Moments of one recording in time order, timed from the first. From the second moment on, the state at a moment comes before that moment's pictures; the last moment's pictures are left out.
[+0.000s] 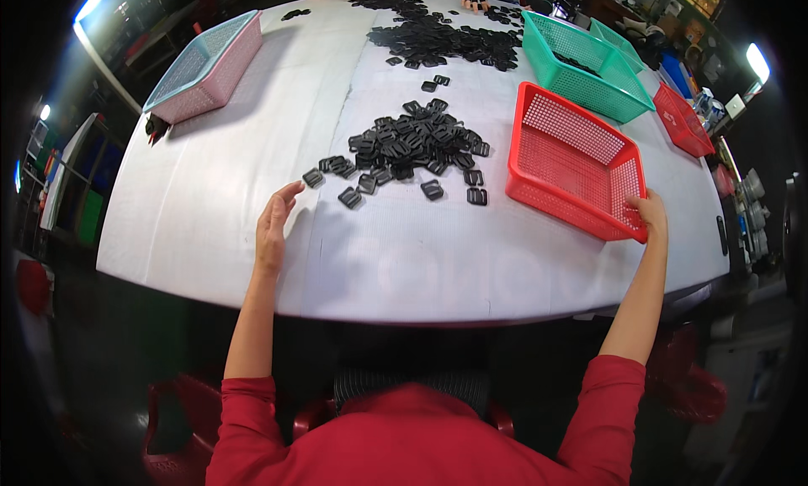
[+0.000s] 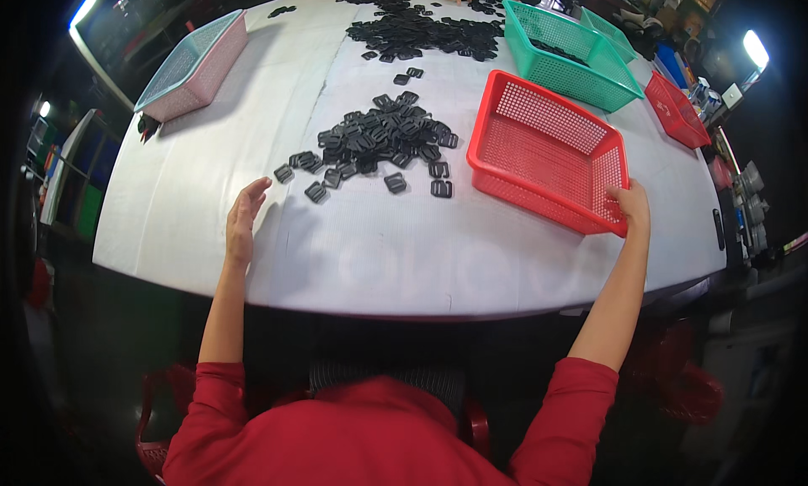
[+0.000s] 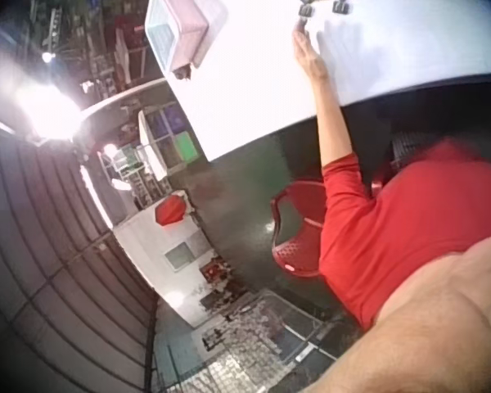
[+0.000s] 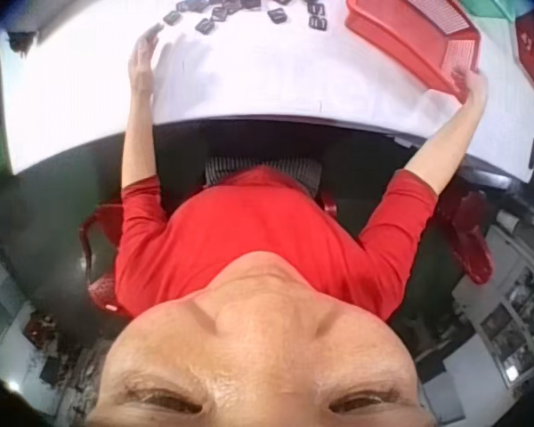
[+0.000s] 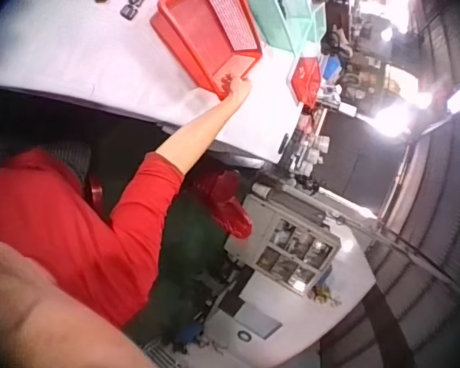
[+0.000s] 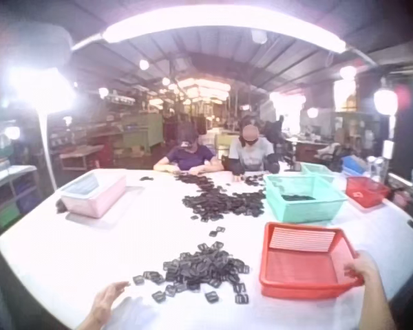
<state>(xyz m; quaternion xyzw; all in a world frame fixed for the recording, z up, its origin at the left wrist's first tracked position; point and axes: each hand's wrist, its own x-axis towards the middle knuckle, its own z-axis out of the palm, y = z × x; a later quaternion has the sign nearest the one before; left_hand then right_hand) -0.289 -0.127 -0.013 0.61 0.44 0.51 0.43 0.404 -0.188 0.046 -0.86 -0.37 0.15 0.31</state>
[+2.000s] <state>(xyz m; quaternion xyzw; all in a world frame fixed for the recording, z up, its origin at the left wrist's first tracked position) -0.161 -0.070 -0.045 0.78 0.49 0.36 0.13 0.004 -0.127 -0.025 -0.57 -0.74 0.13 0.33</state>
